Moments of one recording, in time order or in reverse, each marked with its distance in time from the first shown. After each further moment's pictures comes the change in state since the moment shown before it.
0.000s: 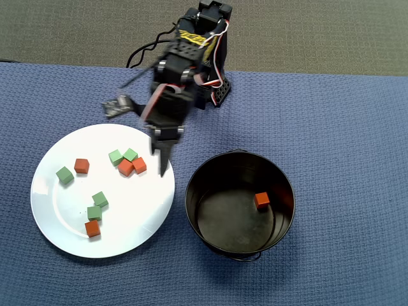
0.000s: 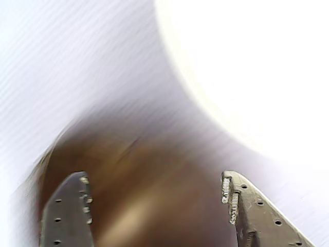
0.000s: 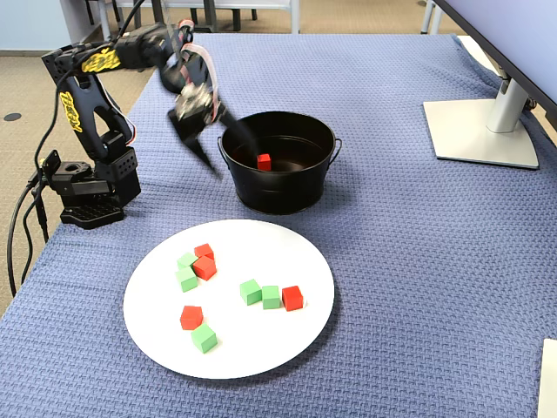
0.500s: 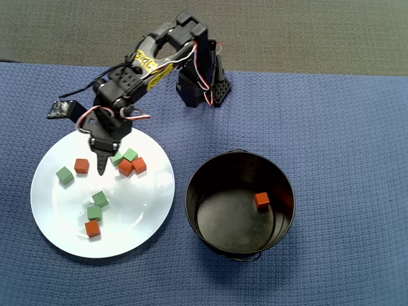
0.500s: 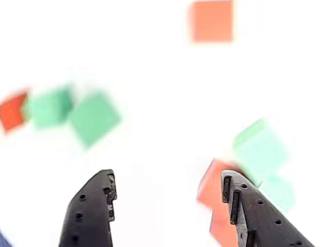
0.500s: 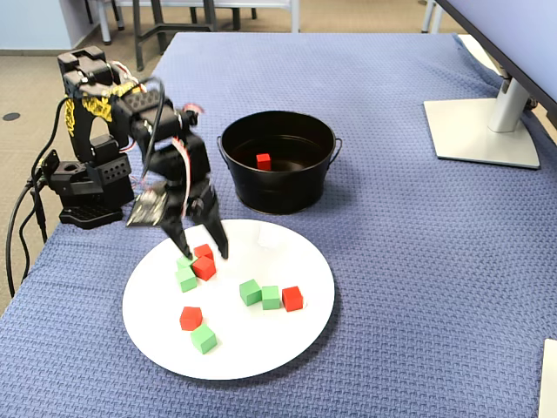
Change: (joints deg) arm 20.0 -27.1 -8.3 -6.3 8.4
